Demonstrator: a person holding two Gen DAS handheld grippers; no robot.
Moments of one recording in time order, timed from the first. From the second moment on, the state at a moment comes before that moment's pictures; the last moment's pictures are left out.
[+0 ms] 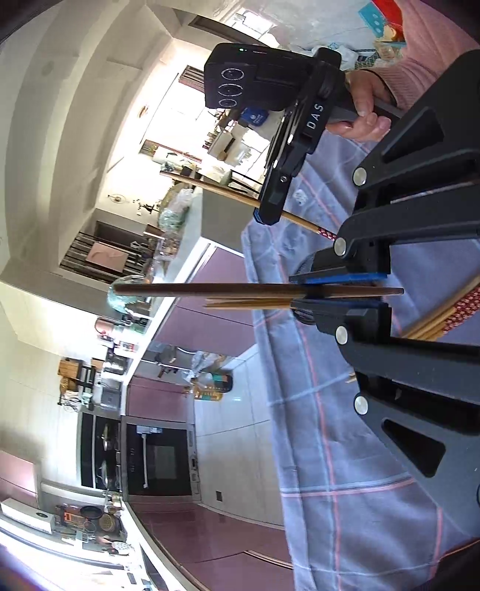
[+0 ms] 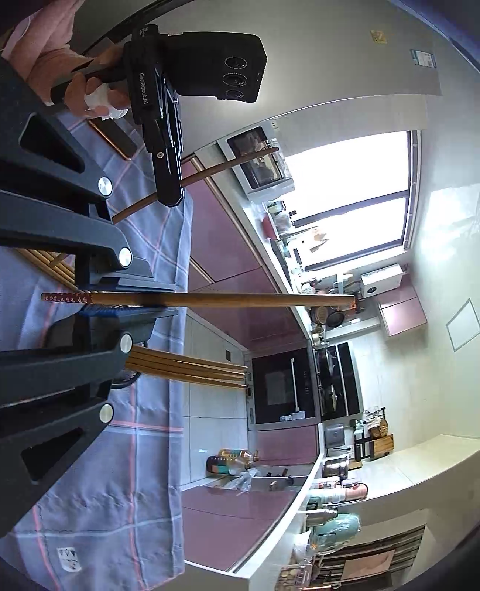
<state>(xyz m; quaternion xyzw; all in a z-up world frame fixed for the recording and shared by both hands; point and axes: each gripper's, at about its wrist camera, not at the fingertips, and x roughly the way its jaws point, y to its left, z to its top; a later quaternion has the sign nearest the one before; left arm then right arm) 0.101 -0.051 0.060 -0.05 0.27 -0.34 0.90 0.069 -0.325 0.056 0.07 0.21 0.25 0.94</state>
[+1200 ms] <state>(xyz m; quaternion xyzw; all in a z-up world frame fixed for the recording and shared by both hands) 0.167 -0.141 0.026 0.05 0.34 -0.30 0.89 0.145 -0.316 -0.008 0.08 0.32 0.20 0.92</state>
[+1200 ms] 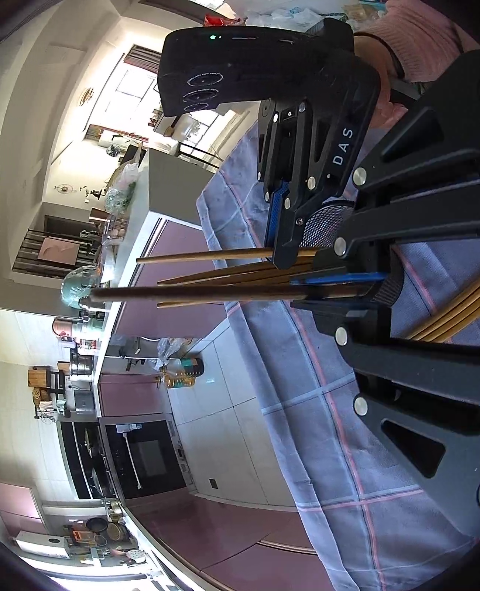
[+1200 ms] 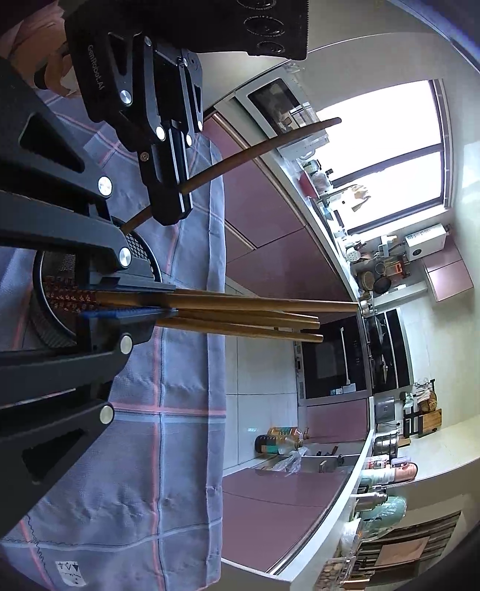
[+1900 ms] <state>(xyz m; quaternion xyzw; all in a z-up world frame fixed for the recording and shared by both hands) 0.120 -0.064 -0.010 0.03 0.32 -0.25 0.91 0.071 -0.287 0.007 0.03 0.28 0.27 0.92</state>
